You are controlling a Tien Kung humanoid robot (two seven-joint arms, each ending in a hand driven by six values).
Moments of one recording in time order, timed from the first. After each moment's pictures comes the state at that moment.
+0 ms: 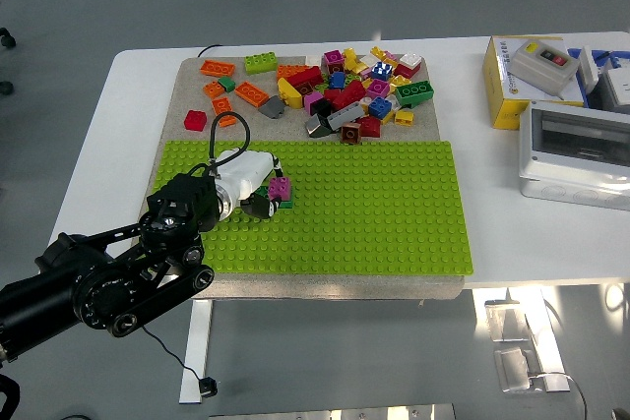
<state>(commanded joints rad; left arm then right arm) -0.80 0.19 -0.37 -1.15 1.81 0.03 0.50 0.20 -0.14 1.48 0.18 -1.19 -0.05 -0.44</state>
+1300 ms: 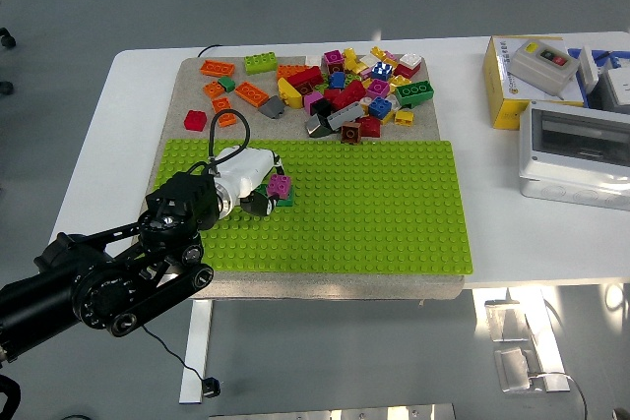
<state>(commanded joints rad) -0.80 0.19 -0.39 -1.15 1.82 0.03 0.49 0.20 -0.14 1.51 0.18 -1.22 -0.05 -0.44</state>
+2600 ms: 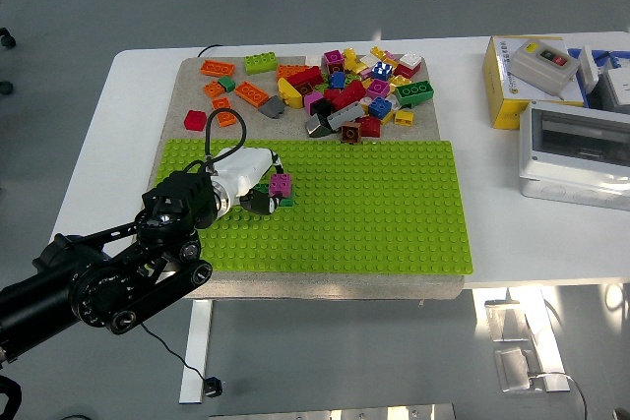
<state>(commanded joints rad) -0.79 0.19 -0.41 -1.15 1.80 0.03 0.47 0.20 -0.14 1.52 0.18 -1.22 -0.05 -0.44</state>
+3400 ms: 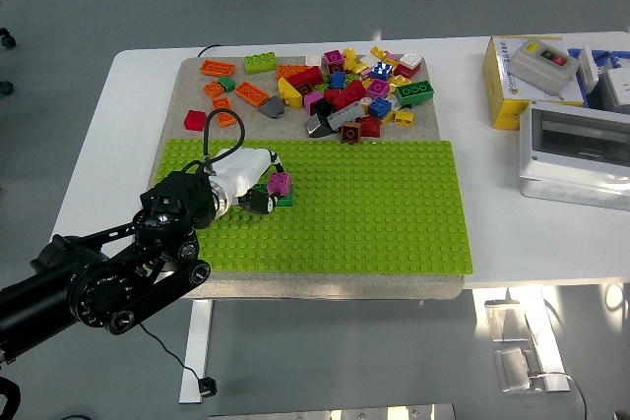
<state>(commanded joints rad) -0.79 0.20 -0.42 -1.15 1.80 0.03 0.47 0.20 -0.14 1.53 0.18 -1.23 -0.05 -0.44</state>
